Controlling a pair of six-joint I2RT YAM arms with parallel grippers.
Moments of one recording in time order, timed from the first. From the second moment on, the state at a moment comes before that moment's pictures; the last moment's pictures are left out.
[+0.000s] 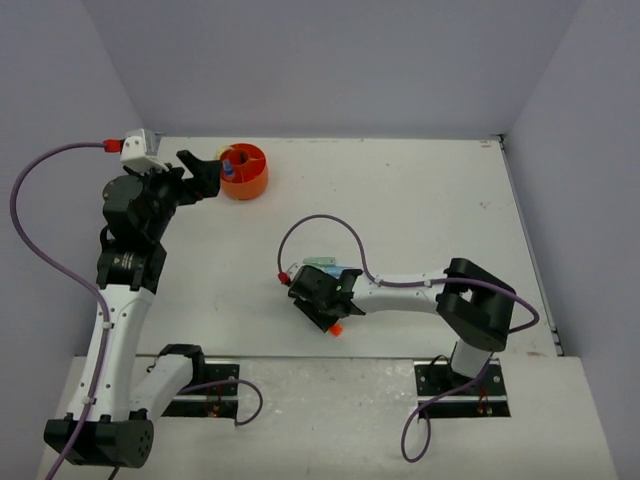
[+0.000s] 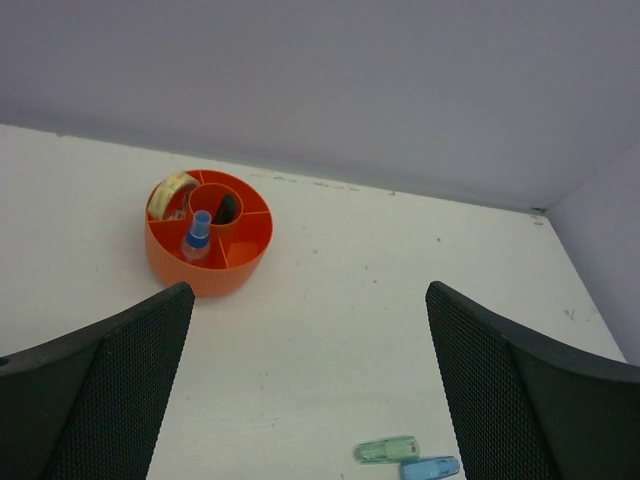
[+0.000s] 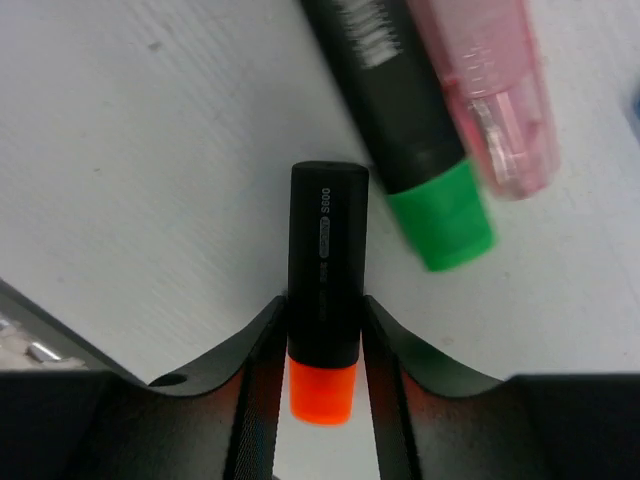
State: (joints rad) left arm -0.04 0.90 1.04 -0.19 0.14 -0.39; right arm 1.15 1.74 1.03 -0.47 0.11 0.27
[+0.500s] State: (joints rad) left arm -0.04 0.80 0.85 -0.10 0.41 -0.48; right arm 1.27 1.50 1.06 -0.51 0.14 0.25
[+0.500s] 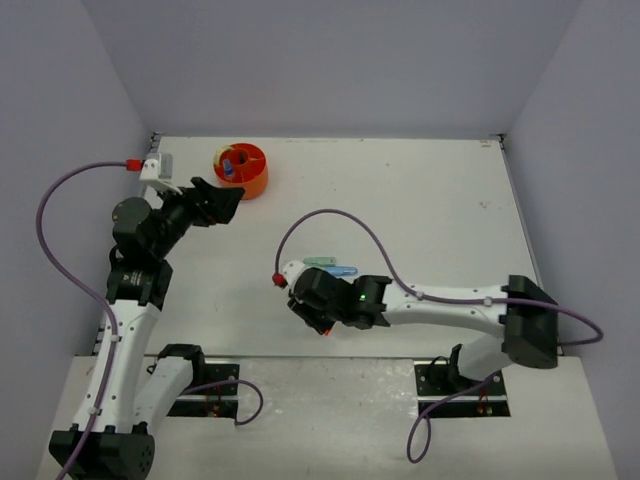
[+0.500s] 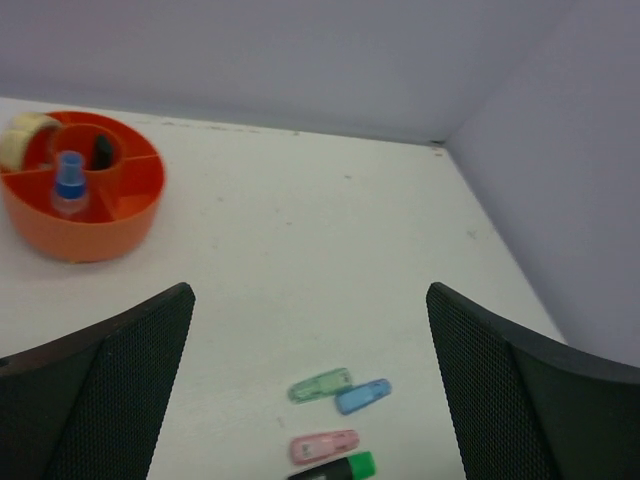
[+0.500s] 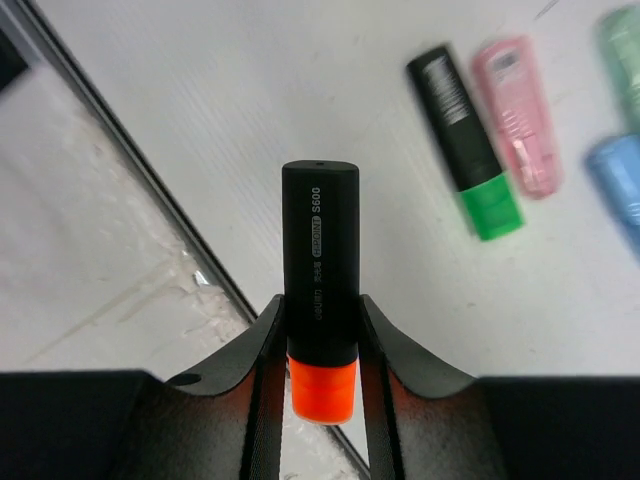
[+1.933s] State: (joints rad) left arm -0.66 1.12 0.68 0.53 0.60 -0.79; right arm 1.11 1.09 1.02 -0.36 0.34 0.30
